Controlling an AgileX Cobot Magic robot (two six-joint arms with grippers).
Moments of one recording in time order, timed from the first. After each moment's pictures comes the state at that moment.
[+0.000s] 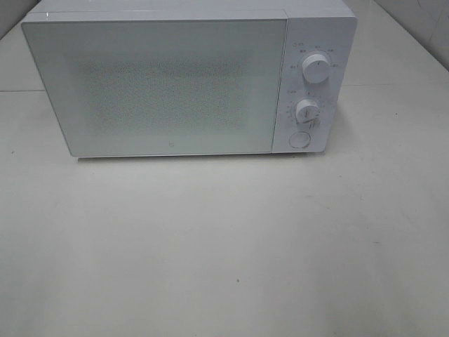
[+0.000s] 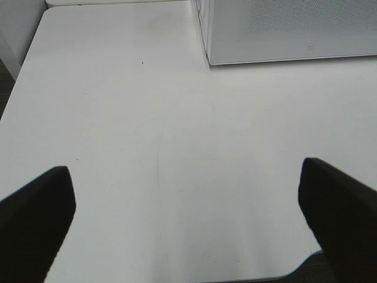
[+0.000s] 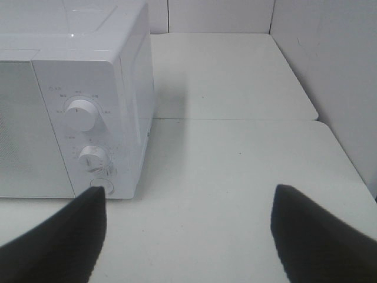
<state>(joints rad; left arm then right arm) -0.04 0.00 -0.52 -0.05 1.09 0.04 0.00 0.46 -0.45 0.03 0.30 -0.04</state>
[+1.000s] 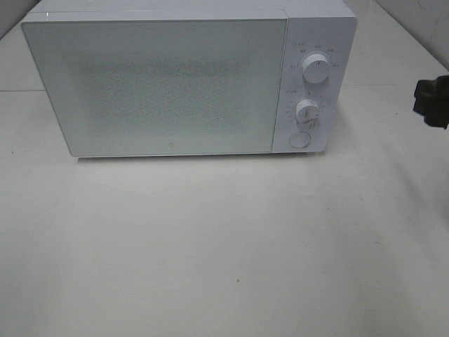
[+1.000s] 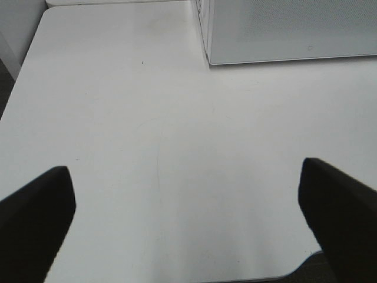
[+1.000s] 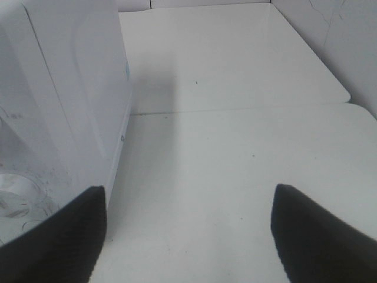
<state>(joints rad) -0.04 0.00 -0.52 -0.05 1.09 0.04 0.01 1.30 -0.39 0.04 -0.60 0.01</state>
